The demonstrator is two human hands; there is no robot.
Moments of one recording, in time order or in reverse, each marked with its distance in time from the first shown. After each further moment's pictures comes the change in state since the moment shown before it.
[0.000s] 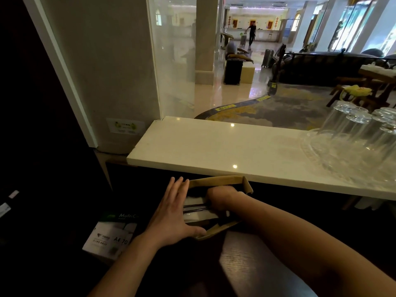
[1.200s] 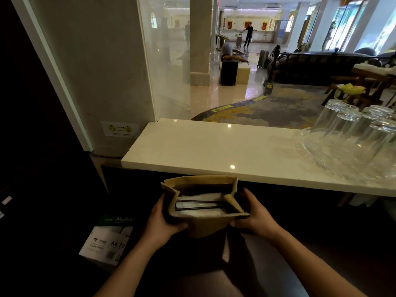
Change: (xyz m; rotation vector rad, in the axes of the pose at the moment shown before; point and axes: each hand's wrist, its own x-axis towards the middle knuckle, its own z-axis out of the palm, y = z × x) left_hand -0.004 -0.035 0.041 -0.638 0.159 -0.335; right_hand -0.099 0.053 0.084 1.186 0.506 0.154
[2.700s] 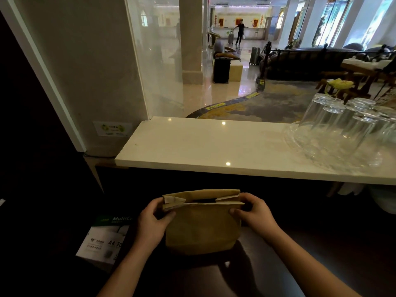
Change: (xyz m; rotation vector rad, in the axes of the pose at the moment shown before) left_hand -0.023 0.020 0.001 -0.126 0.154 0.057; right_hand -0.027 0.006 0.003 0.214 0.143 -0.119
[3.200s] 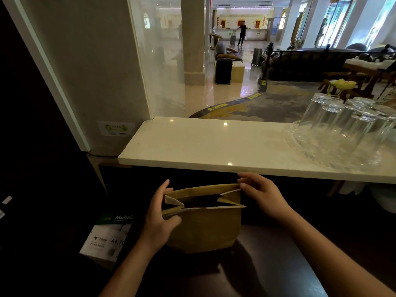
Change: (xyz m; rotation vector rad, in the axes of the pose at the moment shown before) left_hand -0.023 0.032 -0.008 -0.028 -0.181 0.131; right_hand 0.016 -0.044 -0.035 -0.095 -0.018 -0.134
